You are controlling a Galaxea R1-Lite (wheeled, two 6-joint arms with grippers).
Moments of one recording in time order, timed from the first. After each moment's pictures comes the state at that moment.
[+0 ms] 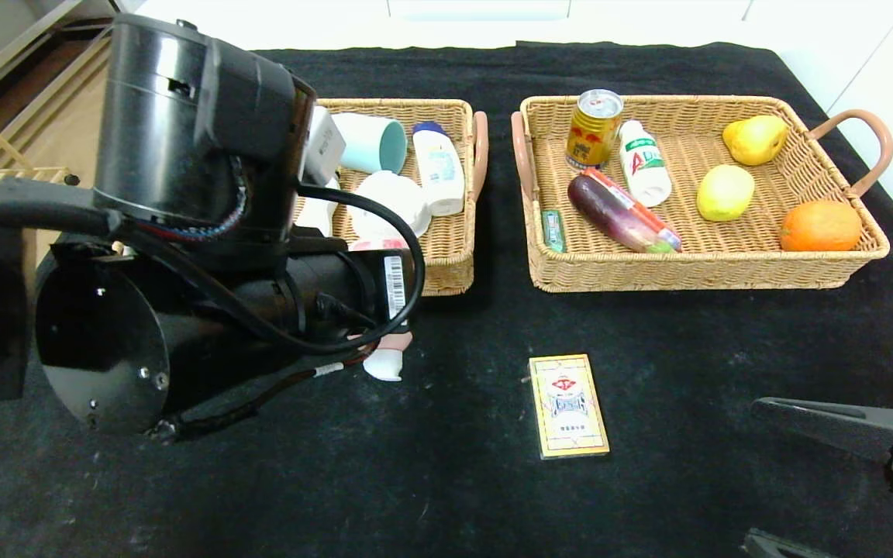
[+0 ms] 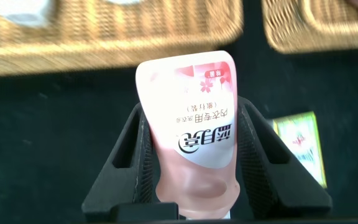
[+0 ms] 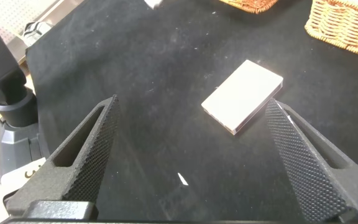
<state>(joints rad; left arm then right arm) -0.80 1.56 -1.28 0.11 0.55 -0.37 0.56 1.05 -0.38 -0.59 0.43 -0.01</state>
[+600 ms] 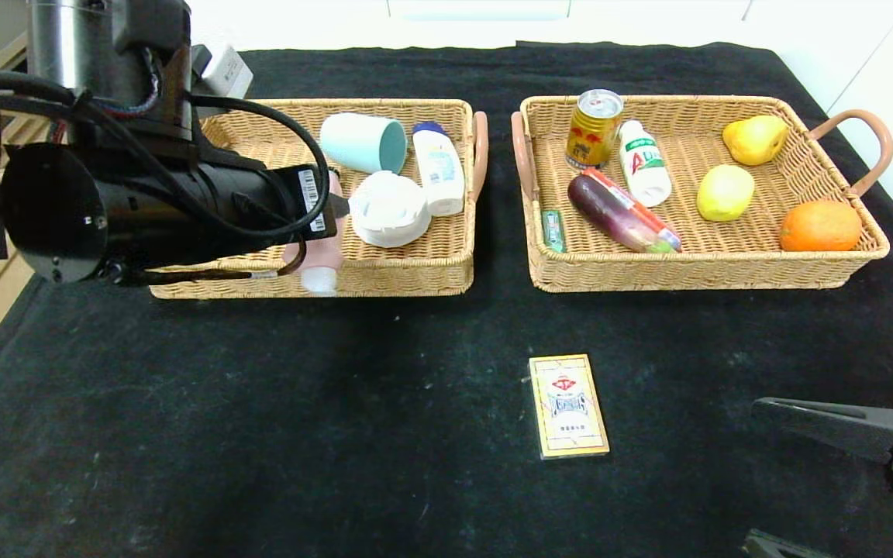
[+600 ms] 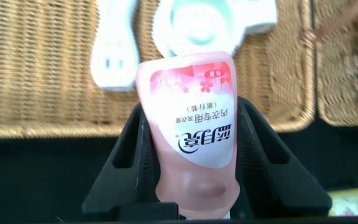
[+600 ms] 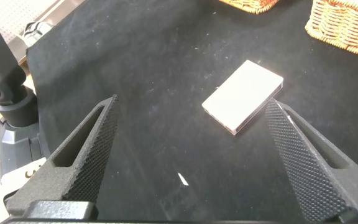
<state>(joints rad) -0.49 1.60 -1.41 0.11 0.36 -0.30 0.56 1.05 -0.38 -0.59 0.43 -0.01</state>
